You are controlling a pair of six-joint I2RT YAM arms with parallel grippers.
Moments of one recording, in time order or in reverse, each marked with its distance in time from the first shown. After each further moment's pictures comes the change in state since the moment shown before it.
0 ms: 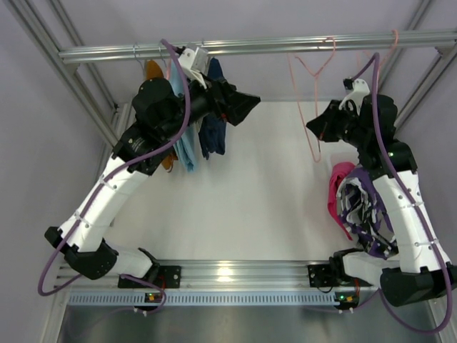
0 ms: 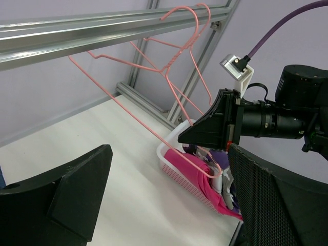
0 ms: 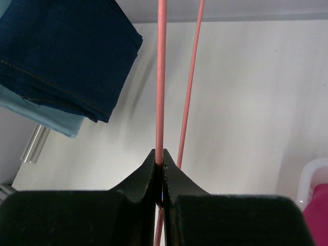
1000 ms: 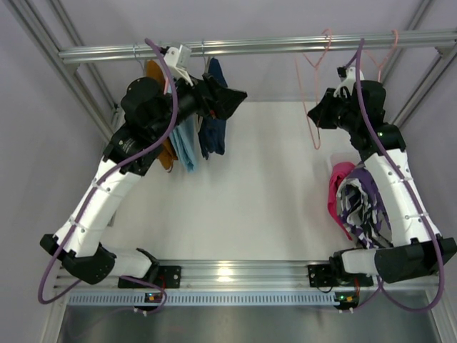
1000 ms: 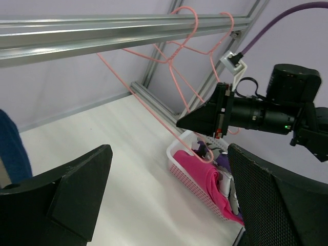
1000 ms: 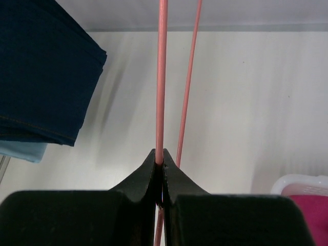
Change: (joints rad) left arm 0.072 -0.044 -0.031 -0.015 -0.008 -0.045; right arm -0.007 0.159 0.097 0.029 0.103 -0.063
